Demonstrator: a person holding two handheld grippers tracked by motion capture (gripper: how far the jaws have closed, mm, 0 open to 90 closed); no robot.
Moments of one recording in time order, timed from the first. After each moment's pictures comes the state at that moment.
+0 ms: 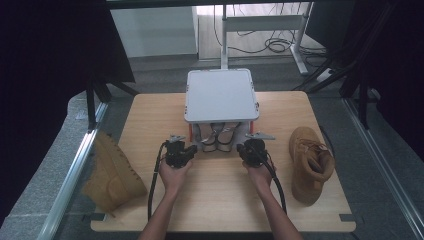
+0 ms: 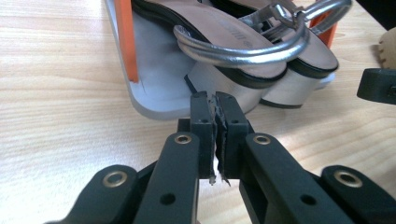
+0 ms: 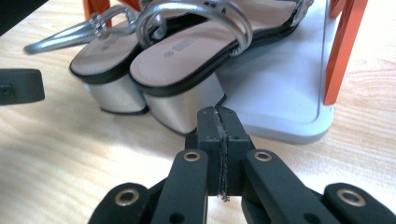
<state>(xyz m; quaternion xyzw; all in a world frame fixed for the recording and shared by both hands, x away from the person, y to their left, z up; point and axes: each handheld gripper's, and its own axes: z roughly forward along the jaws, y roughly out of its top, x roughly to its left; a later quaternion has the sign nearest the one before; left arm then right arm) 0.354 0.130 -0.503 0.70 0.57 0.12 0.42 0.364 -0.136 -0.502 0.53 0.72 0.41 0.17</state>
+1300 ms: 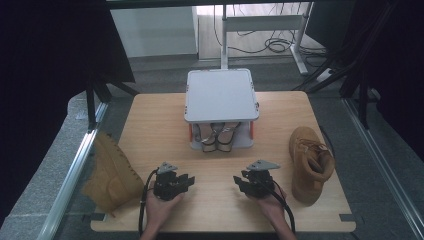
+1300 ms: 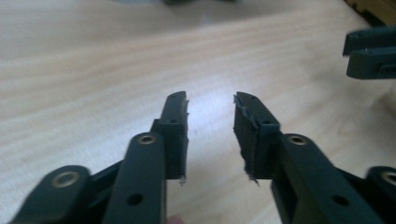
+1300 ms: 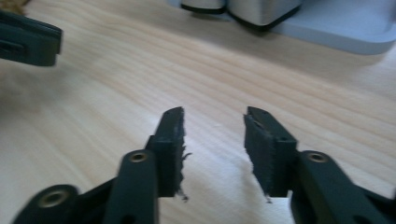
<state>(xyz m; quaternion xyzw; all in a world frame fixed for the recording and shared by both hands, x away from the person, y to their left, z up) 0.266 0.154 -0.515 0.76 0.51 0.06 0.40 0.280 -0.150 -0.514 0.44 0.79 0.40 0.13</state>
